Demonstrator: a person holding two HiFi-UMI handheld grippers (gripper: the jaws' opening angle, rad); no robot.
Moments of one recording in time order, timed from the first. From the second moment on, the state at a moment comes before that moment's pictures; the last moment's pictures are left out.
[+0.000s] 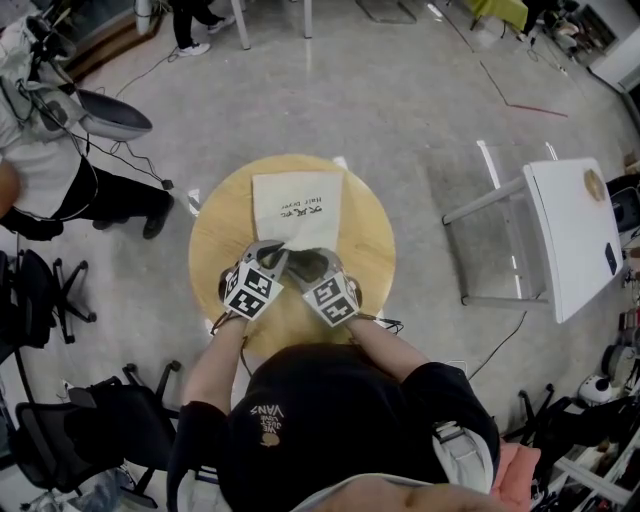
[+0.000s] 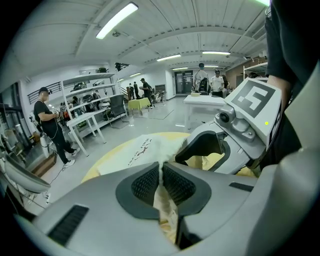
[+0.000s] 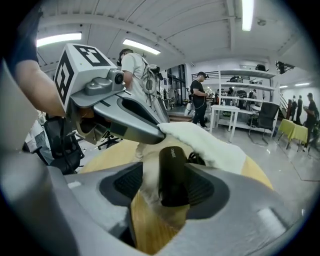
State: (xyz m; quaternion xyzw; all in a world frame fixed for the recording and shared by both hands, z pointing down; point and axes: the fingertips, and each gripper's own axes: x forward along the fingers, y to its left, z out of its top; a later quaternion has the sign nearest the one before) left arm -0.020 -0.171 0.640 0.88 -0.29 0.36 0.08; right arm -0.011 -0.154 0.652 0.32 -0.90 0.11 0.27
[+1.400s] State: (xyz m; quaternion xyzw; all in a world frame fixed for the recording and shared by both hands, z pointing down) left arm -0.021 -0.193 0.654 0.88 -0.30 0.36 0.09; right arm -0.016 -0.185 0.718 0.24 -0.80 0.15 0.53
